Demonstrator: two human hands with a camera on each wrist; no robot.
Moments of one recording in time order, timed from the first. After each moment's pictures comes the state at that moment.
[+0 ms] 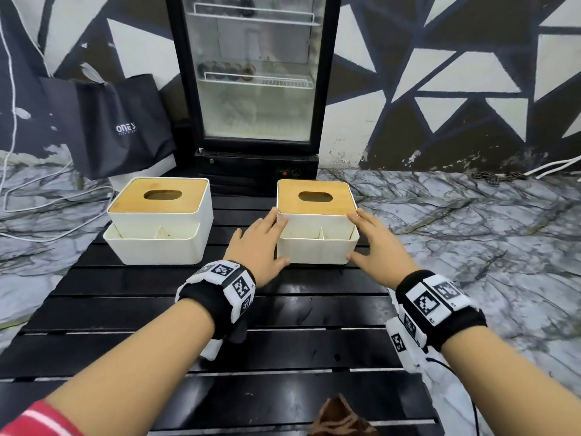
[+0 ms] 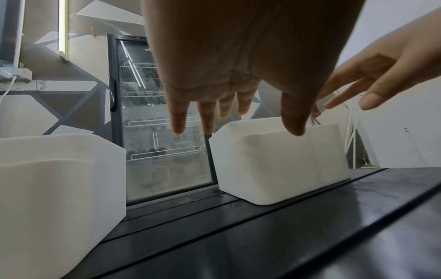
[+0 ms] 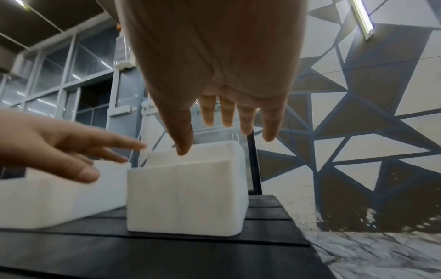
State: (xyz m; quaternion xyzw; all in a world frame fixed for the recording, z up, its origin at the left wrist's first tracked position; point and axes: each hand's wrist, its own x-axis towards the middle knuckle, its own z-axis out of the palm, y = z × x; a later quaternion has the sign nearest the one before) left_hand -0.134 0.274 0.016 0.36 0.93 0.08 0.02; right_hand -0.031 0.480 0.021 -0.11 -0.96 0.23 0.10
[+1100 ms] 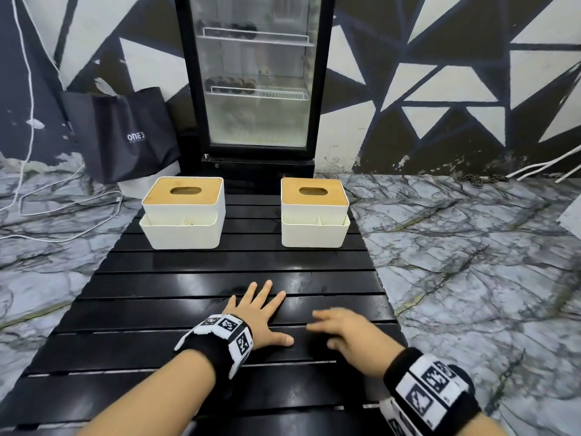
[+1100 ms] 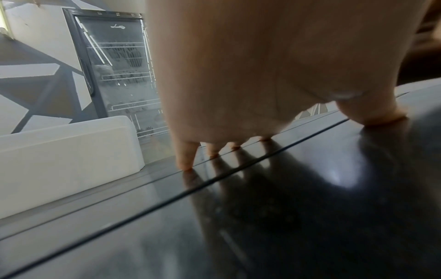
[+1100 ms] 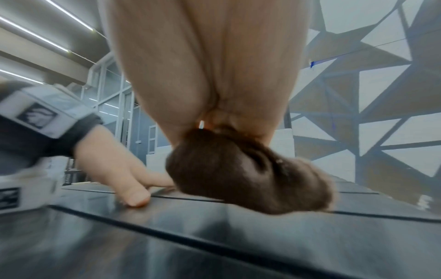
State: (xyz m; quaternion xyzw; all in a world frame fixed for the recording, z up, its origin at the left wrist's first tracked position) left_hand -0.035 0.203 -0.042 0.35 0.90 -0.04 0.25; right_hand 0.093 0.375 -0.026 0.04 -0.97 0.22 -0.06
